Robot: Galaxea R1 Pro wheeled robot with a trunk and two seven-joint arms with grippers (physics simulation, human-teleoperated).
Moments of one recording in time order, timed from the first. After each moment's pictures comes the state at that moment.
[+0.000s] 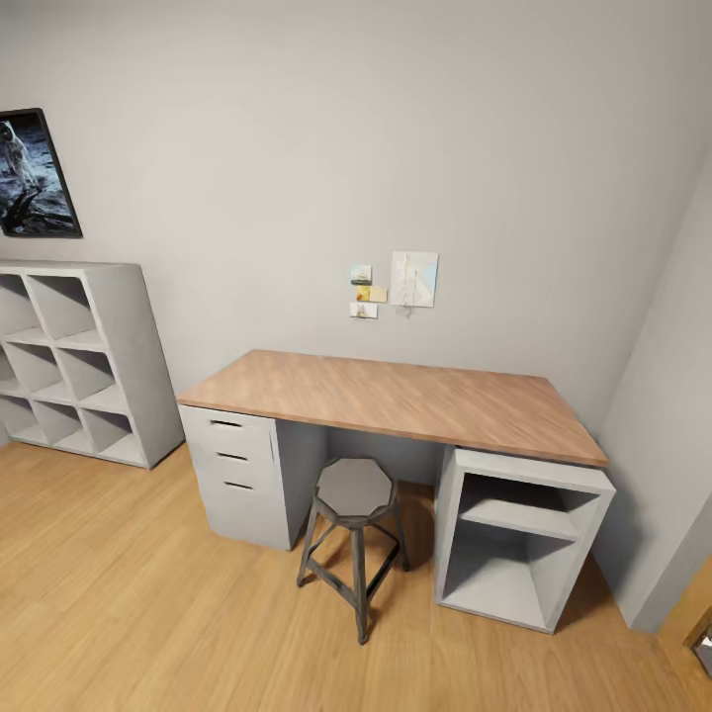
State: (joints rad) left arm 0.00 0.00 0.00 0.00 0.00 0.00 0.00; right arm 0.00 0.00 0.00 0.00 0.00 0.00 0.00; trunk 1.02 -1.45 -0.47
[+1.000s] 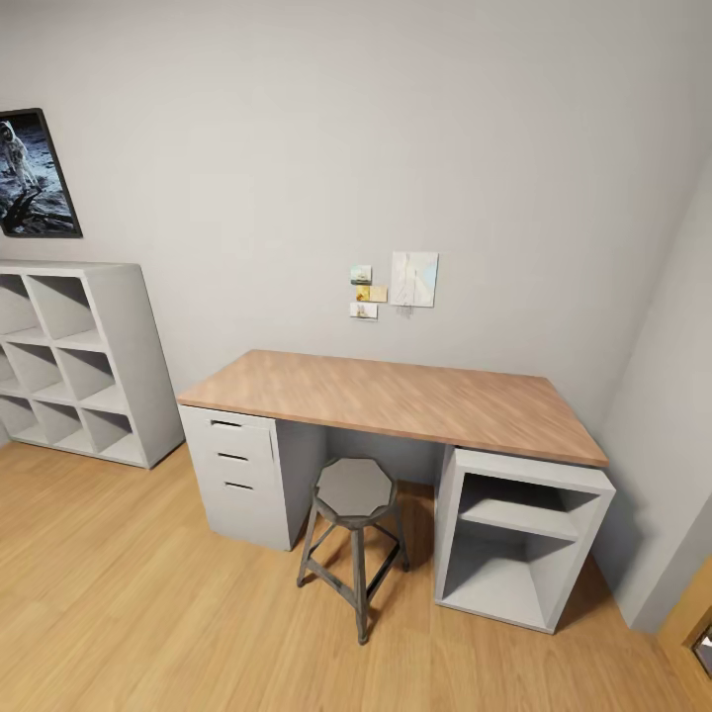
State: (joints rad) left arm 0.01 0.02 0.00 -0.01 0.00 0.00 0.00; right arm -0.03 0.01 0.00 -0.02 0.00 0.00 0.00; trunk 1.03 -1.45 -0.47
